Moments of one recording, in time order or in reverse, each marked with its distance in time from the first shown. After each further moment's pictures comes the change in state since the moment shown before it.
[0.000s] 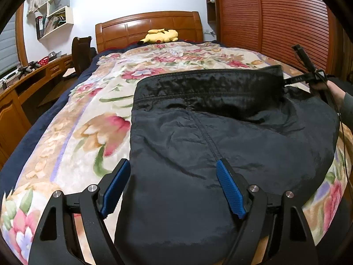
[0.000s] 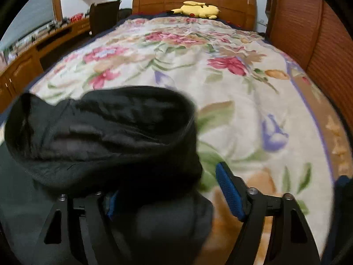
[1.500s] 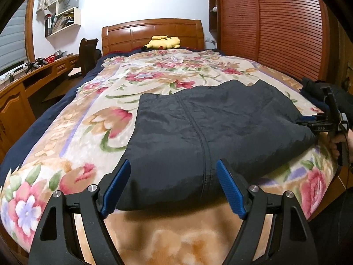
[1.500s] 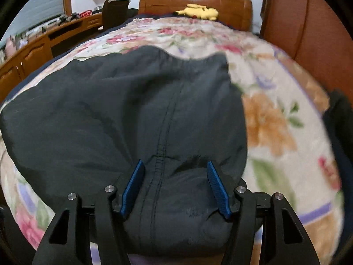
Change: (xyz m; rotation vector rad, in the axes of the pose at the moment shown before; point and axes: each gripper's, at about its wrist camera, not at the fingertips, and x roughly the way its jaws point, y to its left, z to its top) left arm -0.060 -0.016 -0.032 -0.046 -0.044 0.000; right arm -0.061 0.026 -0.175 0.003 -0.047 -0.076
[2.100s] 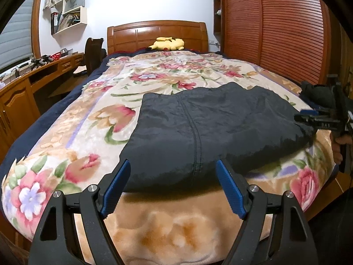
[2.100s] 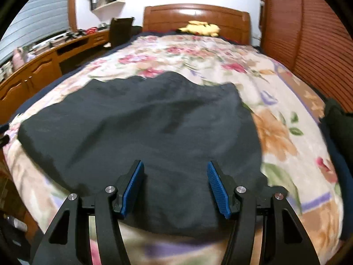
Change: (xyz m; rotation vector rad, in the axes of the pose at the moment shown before) left arm -0.023 -0.005 -0.010 -0.029 -0.012 0.014; right arm -0.049 0.057 0.002 -0.036 -0.116 0.027
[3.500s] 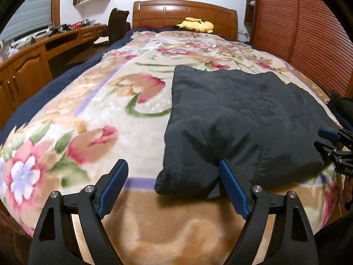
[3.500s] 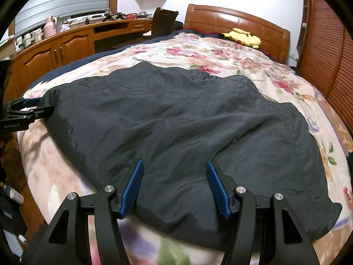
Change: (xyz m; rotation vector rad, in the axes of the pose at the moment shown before) left arm 0.054 0.046 -0.015 -0.165 0.131 0.091; right arm 0.044 0.091 -0.013 -0.184 0.015 0.092
